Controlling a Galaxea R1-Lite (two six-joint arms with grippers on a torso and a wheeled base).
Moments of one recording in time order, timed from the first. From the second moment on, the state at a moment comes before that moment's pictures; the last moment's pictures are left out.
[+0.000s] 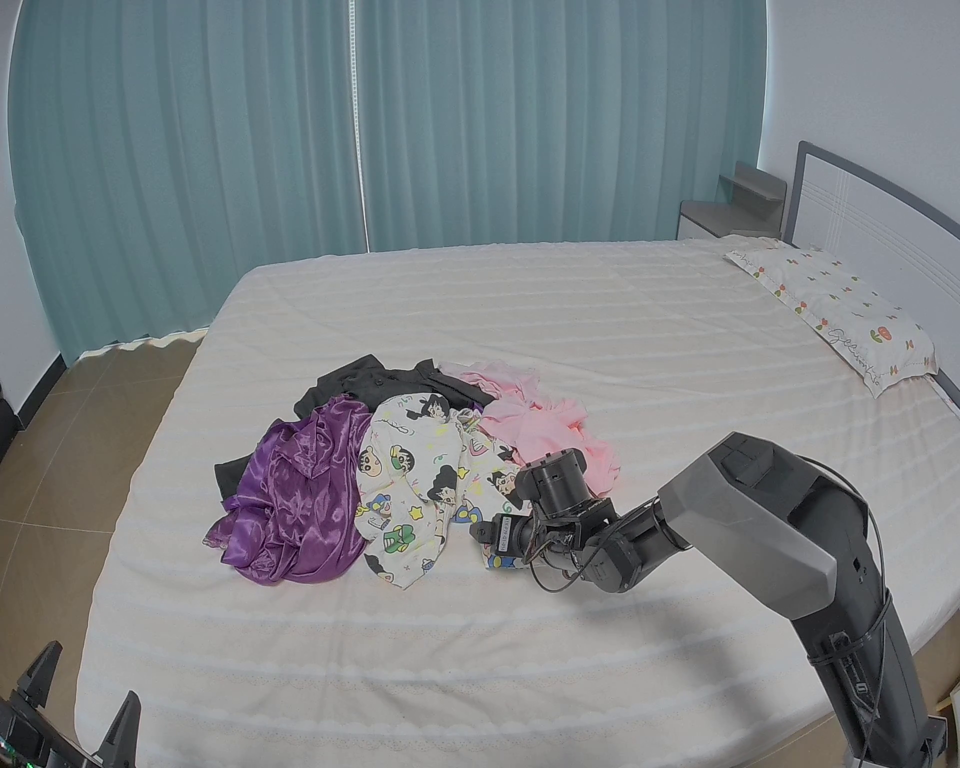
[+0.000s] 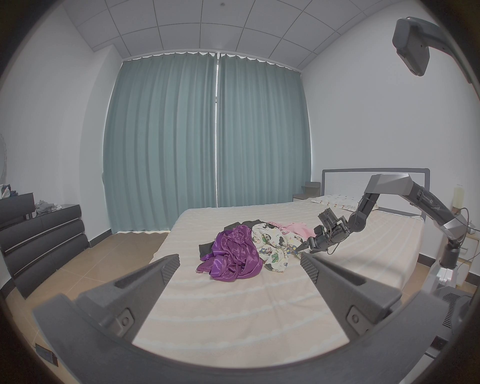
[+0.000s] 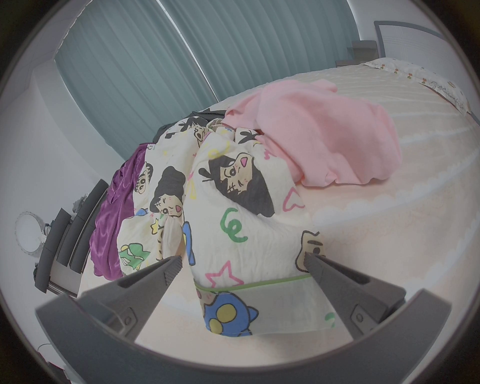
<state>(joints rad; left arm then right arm) 0.00 0.02 -0.02 0.01 -0.09 0.02 0.62 2.65 -1.55 -0.43 -0.11 0.54</state>
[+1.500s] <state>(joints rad) 0.00 0.02 -0.02 0.01 -0.09 0.02 0.72 2.08 -0.57 -1.06 -0.11 0.54</state>
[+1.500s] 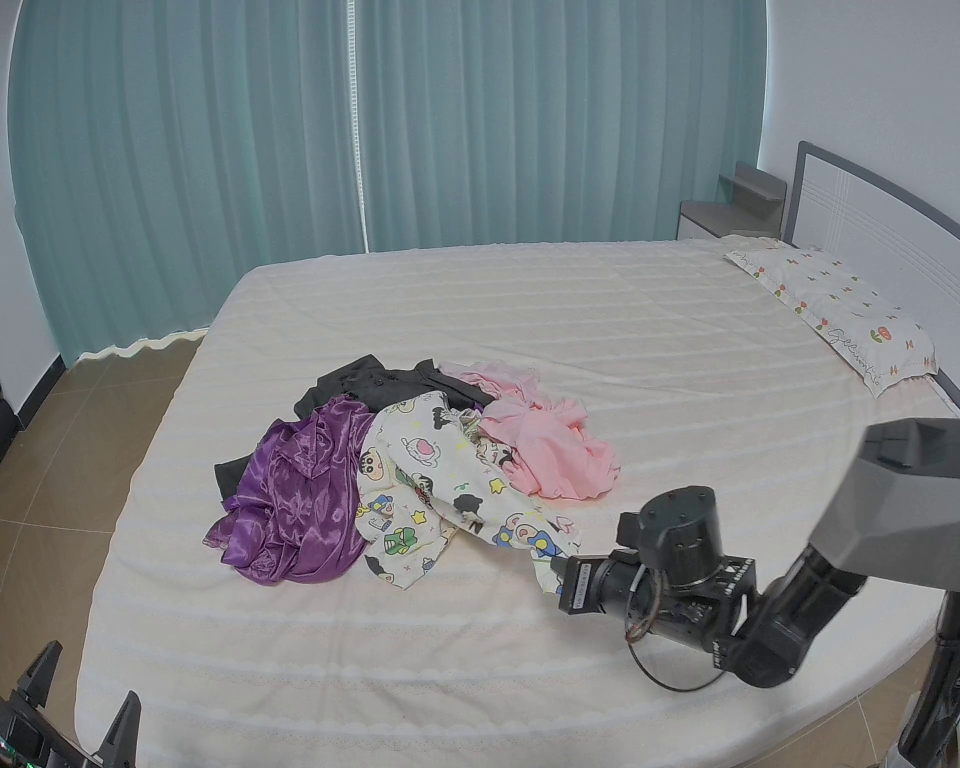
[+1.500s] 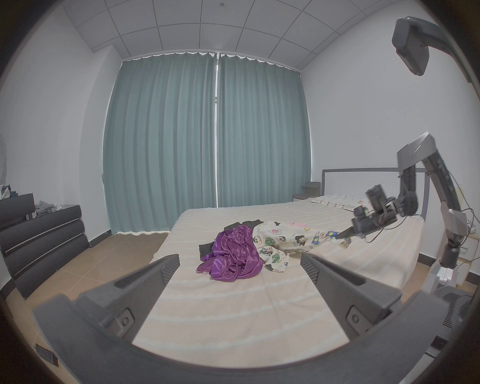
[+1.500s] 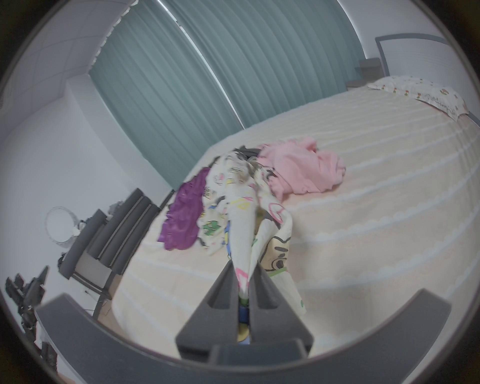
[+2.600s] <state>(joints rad) -0.22 0.84 -0.31 -0.32 -0.32 0.14 0.88 1.57 -0.51 -1.13 -0.11 0.48</state>
